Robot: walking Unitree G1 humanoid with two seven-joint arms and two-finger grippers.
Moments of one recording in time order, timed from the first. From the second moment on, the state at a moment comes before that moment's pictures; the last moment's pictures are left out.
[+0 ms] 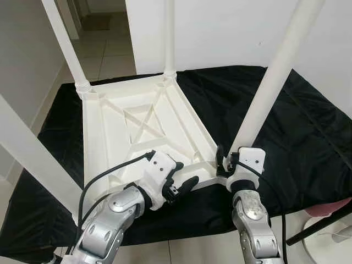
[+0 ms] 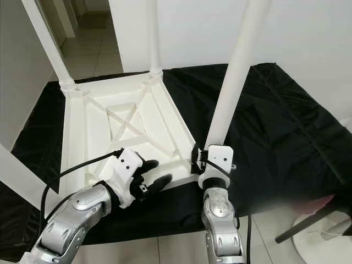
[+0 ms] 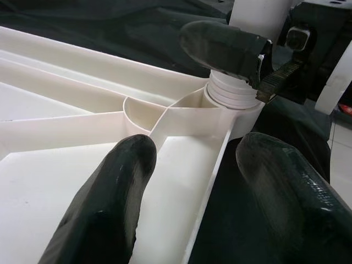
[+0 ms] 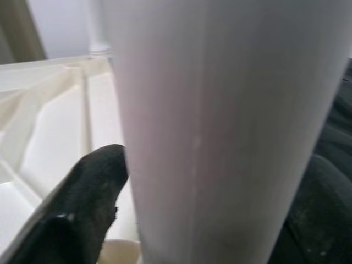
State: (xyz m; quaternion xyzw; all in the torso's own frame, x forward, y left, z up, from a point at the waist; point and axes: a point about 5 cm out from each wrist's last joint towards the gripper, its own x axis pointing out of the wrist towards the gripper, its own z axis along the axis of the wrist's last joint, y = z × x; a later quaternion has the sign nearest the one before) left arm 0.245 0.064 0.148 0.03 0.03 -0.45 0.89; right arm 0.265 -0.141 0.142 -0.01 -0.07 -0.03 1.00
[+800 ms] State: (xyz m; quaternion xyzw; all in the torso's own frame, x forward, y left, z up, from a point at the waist) left arm 0.247 0.062 0.148 0.04 0.03 -0.45 0.89; right arm 0.294 -0.177 0.148 -0.07 -0.05 0.26 0.96
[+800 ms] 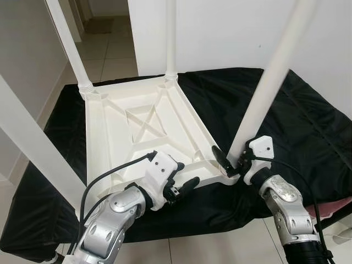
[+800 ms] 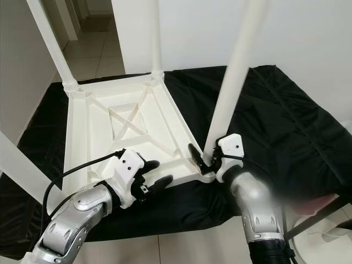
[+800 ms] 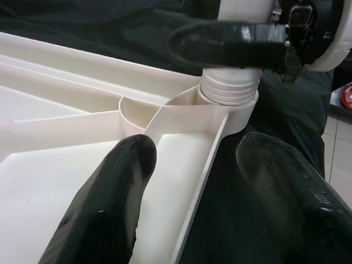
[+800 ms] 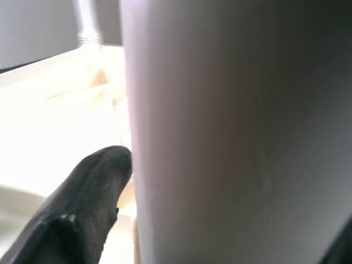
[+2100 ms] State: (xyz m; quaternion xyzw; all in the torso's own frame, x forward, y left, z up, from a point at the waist) left arm 0.250 0.056 0.148 0.05 0.02 -0.45 0.89; right arm 0.295 -0.169 0.142 -0.03 -0.03 0.16 0.99
